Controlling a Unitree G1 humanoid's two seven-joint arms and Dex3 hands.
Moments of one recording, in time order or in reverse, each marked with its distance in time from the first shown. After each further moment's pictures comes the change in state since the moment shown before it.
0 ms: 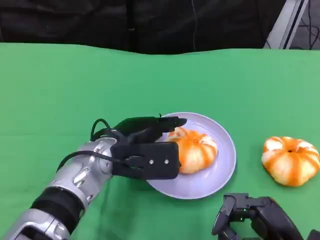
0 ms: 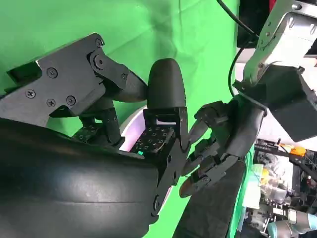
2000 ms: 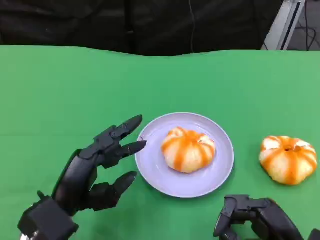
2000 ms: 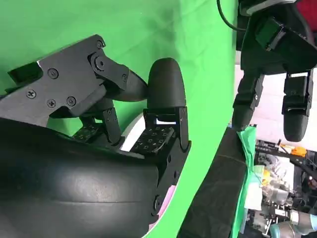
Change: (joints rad) left arm 0.609 -0.028 0.391 -0.453 -0.602 -0.419 -0.077; right arm -0.010 0.000 -0.006 0.037 0.028 -0.005 0.037
